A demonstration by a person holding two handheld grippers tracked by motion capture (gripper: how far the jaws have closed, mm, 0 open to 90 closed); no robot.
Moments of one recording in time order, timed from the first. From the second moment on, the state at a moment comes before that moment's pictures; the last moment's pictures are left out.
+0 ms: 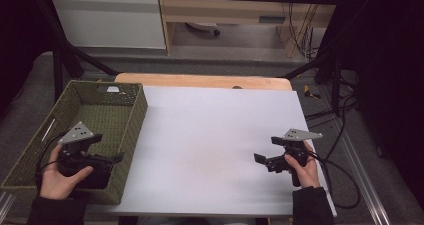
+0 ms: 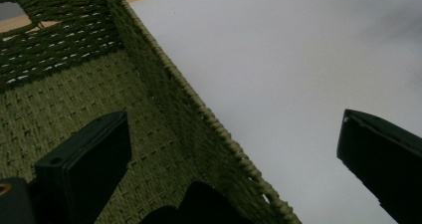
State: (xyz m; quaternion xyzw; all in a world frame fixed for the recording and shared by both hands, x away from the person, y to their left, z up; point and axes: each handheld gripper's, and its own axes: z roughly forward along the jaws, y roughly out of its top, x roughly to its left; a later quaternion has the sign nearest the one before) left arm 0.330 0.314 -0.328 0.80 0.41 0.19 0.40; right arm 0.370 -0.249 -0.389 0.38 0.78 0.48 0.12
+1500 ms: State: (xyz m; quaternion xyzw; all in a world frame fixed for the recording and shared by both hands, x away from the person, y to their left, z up) left arm 0.321 0.346 -0.360 0.80 0.51 0.14 0.27; right arm 0.370 -0.247 -0.392 0.38 0.79 0.47 0.11
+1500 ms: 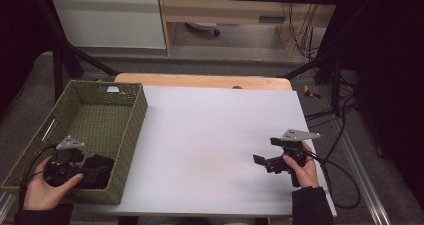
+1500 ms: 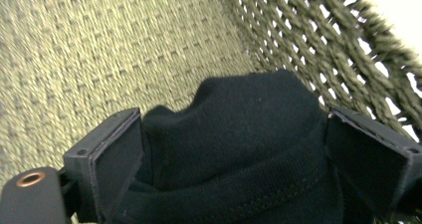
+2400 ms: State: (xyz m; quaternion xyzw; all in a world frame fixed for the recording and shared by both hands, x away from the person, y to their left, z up) left arm 0.331 0.340 -0.368 0.80 0.55 0.10 0.21; right arm 0.371 -0.247 -0.392 0.38 0.79 0.47 0.11
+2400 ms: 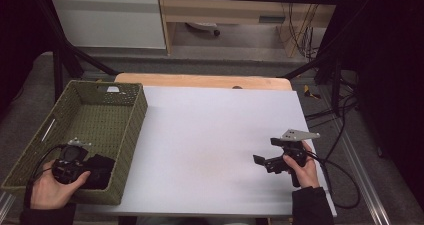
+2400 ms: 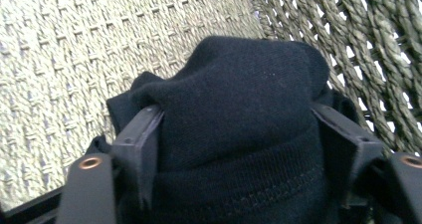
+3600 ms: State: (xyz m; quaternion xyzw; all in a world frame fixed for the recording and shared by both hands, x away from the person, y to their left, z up) left arm 0.321 0.345 -0.342 0.79 0.55 0.14 0.25; right arm 0.371 -0.248 -0.391 0.38 0.79 0.47 0.12
